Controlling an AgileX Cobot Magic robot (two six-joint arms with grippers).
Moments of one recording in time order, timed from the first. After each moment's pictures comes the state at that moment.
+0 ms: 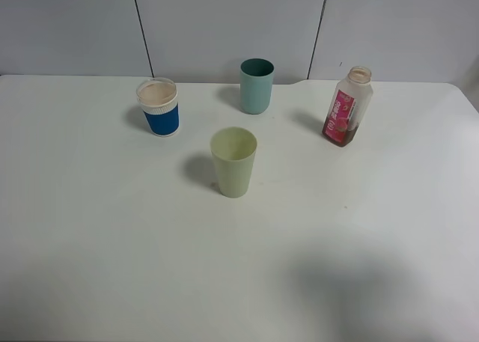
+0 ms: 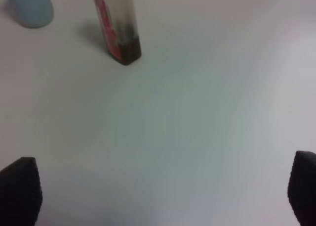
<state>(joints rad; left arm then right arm) -0.06 0.00 -0.51 0.02 1.05 -0.04 0.05 0.00 -0.51 0.04 1.03 0.01</state>
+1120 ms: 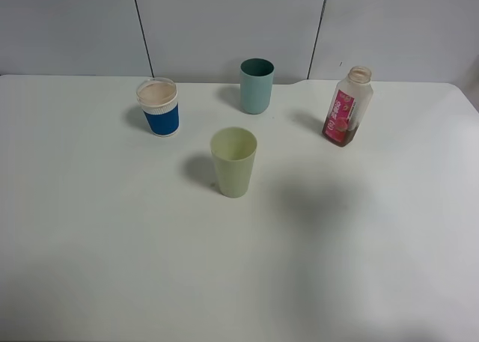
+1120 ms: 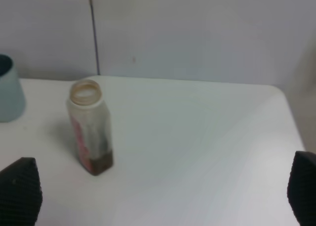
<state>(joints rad) -0.06 0.00 -0.51 0.02 1.05 -0.04 0.05 0.50 -0.58 -0.12 0.50 0.01</state>
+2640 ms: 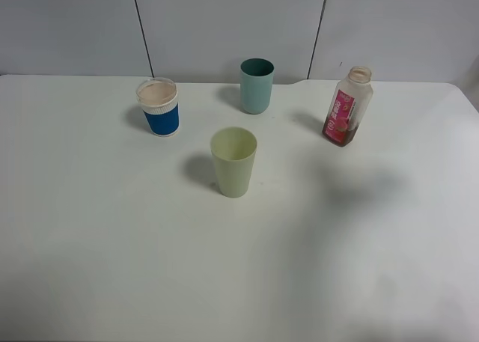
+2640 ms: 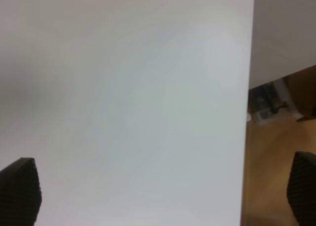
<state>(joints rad) -0.06 0.00 -0.51 0.02 1.05 -0.04 -0.05 0.89 -0.58 -0.39 0.57 -0.13</state>
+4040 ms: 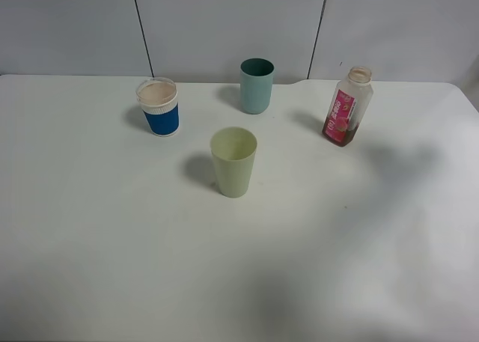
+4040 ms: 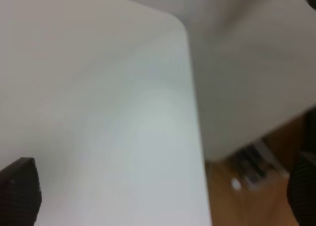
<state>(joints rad) -0.06 0.00 -0.51 0.02 1.05 -0.04 -0.47 1.35 -0.58 -0.82 -0.25 0.22</state>
